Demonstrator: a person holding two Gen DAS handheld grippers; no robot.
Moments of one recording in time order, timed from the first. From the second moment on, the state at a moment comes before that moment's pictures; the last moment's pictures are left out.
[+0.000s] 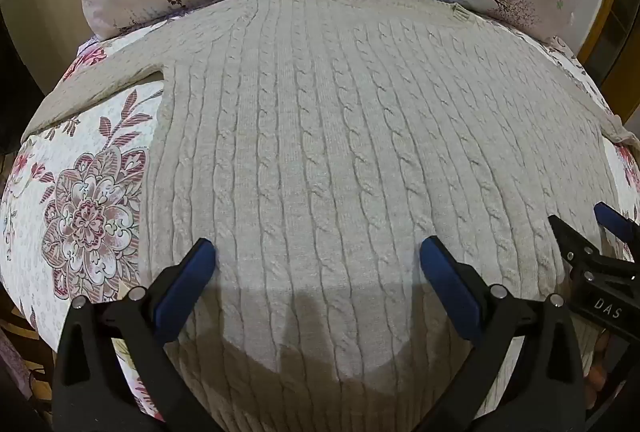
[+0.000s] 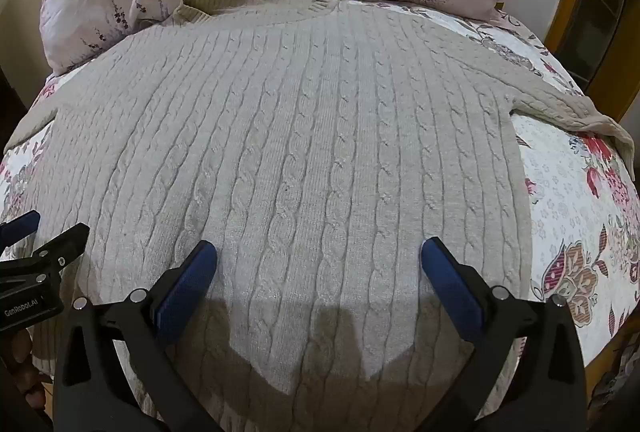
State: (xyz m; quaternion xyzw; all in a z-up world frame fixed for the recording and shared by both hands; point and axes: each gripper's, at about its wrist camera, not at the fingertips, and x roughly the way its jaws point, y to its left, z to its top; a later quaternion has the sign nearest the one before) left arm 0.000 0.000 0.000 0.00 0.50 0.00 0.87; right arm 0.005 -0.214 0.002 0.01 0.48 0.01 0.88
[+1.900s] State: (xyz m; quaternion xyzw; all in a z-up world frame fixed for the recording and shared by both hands) left arm 0.000 0.000 0.000 0.00 0.50 0.00 0.87; right arm 0.003 -0.216 0.001 0.01 0.48 0.01 0.88
